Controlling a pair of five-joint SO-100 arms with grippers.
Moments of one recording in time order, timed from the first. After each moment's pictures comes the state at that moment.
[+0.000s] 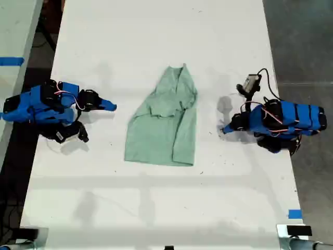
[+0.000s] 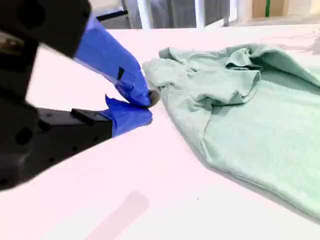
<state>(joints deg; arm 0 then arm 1) -17.4 206.1 181.3 59.7 9.7 6.4 200.3 173.3 82.4 -11.2</state>
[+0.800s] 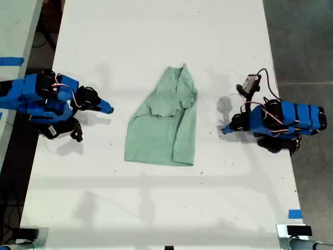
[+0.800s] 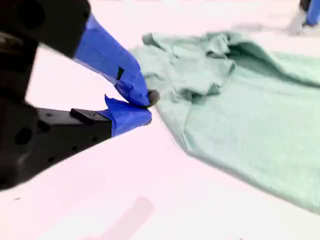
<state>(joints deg) -9.1 165.2 154.2 62.8 2.9 5.8 200.3 173.3 82.4 -11.2</state>
